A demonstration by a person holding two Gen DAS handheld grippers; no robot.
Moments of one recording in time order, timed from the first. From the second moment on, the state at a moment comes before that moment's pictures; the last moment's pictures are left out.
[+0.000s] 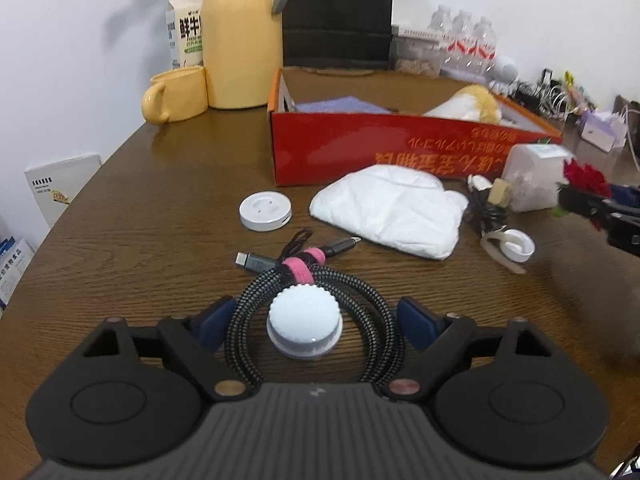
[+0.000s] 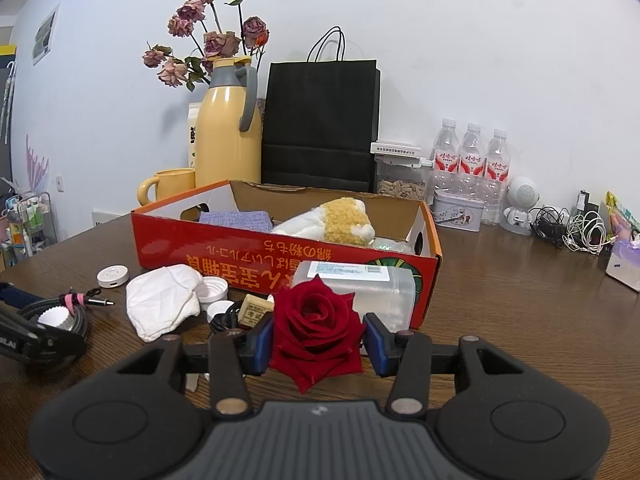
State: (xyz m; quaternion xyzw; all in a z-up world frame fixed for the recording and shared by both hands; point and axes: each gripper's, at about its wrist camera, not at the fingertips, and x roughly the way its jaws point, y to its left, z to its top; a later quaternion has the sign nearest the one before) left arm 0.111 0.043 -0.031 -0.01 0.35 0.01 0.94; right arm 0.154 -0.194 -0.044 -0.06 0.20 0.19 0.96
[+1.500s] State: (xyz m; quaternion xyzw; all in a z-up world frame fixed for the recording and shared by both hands) left arm 0.311 0.007 0.039 -0.05 0.20 0.01 0.98; right arm 0.326 -0.117 -0.007 -0.06 0.18 0.18 0.96
